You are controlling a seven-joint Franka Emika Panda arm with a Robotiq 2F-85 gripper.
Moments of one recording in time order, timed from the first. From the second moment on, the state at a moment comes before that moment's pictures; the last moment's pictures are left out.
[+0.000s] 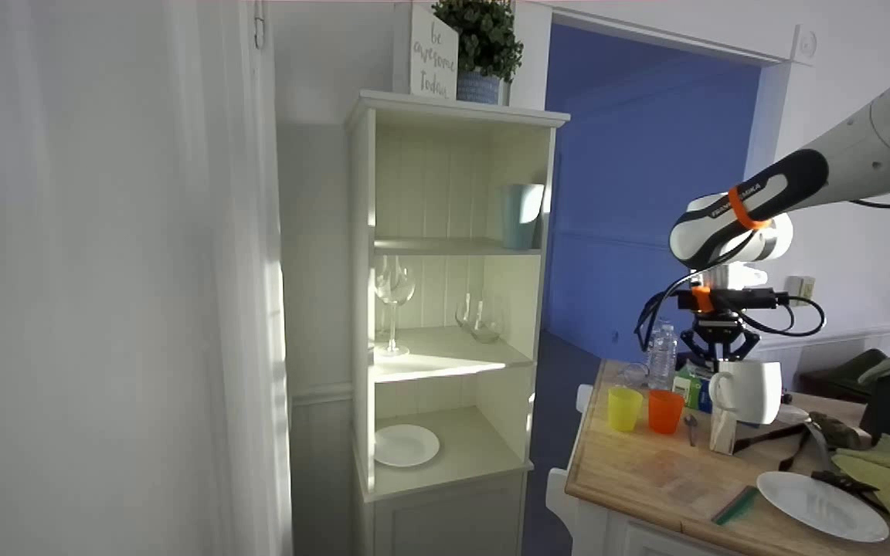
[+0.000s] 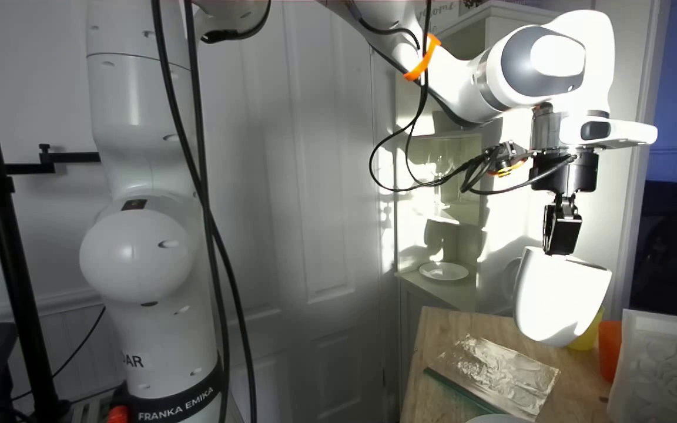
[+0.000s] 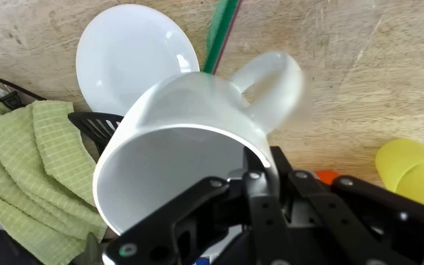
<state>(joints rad) -0.16 0.09 -0.30 -2.00 -0.14 1.99 0.67</state>
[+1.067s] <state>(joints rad) -0.28 0.05 -0.34 -2.22 -0.06 2.24 0.63</state>
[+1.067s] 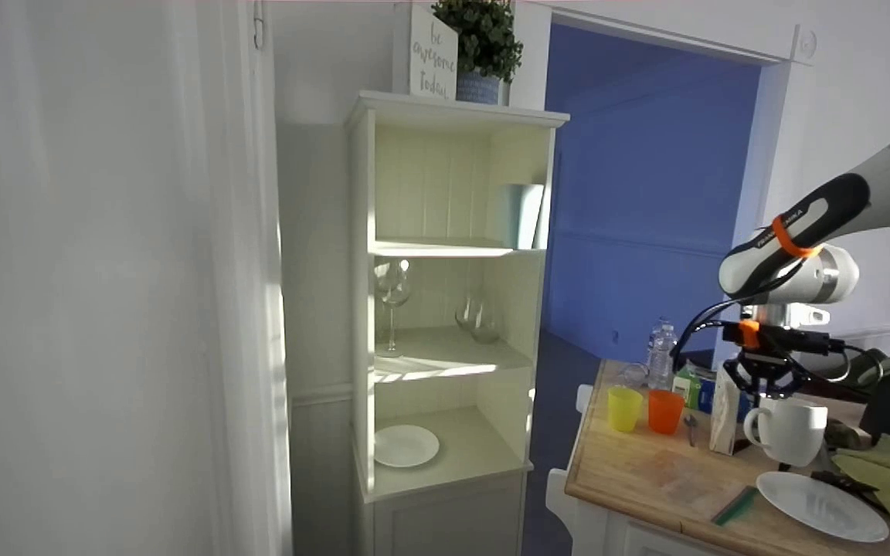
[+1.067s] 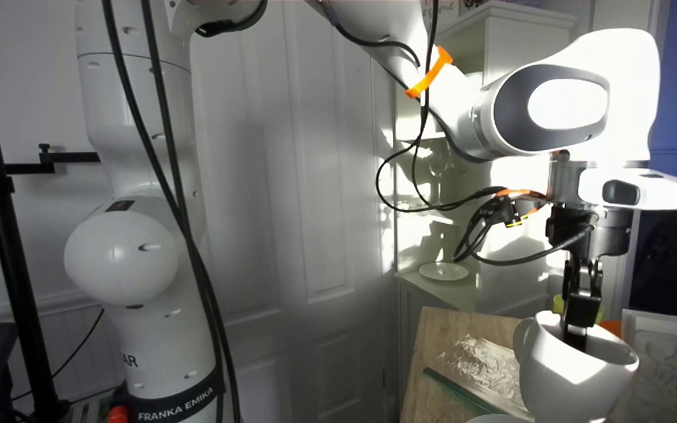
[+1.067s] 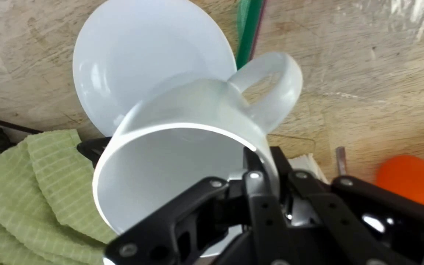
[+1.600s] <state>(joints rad) -0.34 -0.07 -0.38 -2.39 -0.06 2.36 0.62</state>
